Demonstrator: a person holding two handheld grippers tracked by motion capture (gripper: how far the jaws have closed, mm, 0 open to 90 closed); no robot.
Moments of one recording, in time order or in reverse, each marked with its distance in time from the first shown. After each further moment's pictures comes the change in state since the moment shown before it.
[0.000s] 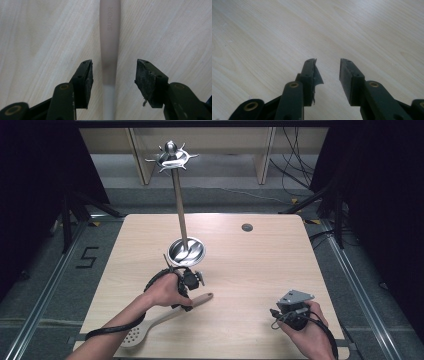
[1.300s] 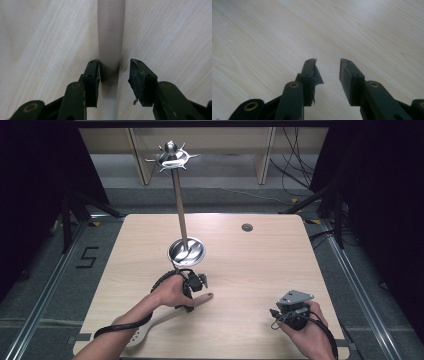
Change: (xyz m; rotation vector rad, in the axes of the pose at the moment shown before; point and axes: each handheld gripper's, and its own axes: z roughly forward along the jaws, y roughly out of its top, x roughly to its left) left arm 0.005 0.010 0.024 0.065 -0.032 -0.012; right arm 0.000 0.000 0.001 -0.005 -0.002 -0.021
